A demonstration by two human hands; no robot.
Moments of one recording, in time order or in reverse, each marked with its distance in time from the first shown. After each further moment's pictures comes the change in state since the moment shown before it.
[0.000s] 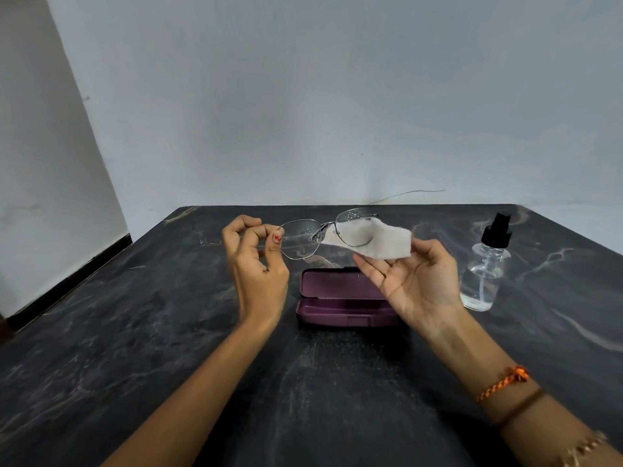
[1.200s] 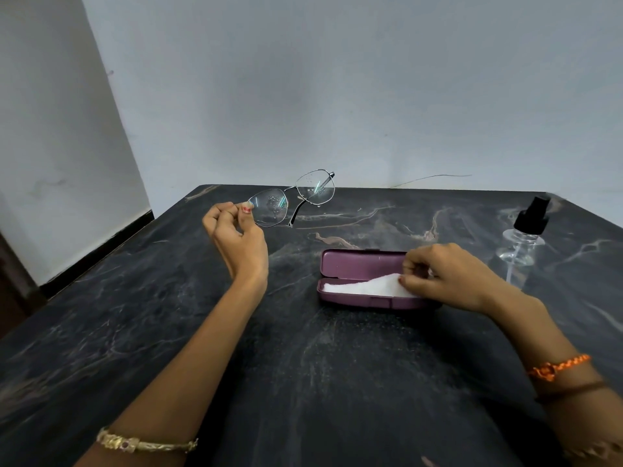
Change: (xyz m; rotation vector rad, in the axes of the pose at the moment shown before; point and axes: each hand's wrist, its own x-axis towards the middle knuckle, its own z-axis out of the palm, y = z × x) left_hand 0.031 -0.037 -0.015 -0.044 0.284 -0.281; right_hand 0.000 -0.029 -0.019 -2.230 -0.307 -0.170
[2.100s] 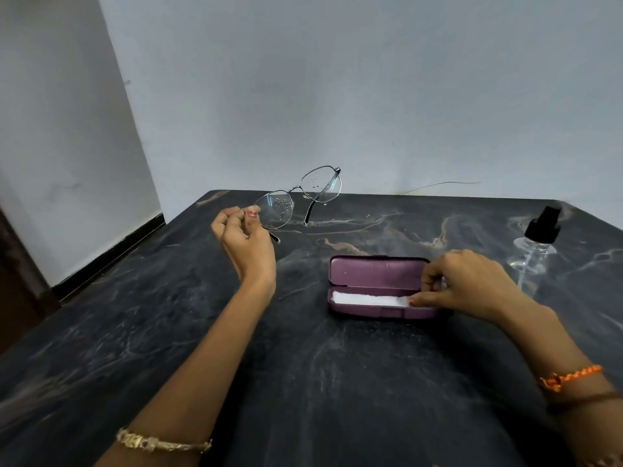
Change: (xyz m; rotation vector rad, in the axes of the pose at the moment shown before) left_hand 0.001 0.008 -0.001 -0.053 0.031 -0.010; right_hand 0.001 0.007 0.001 -0.223 0.010 0.063
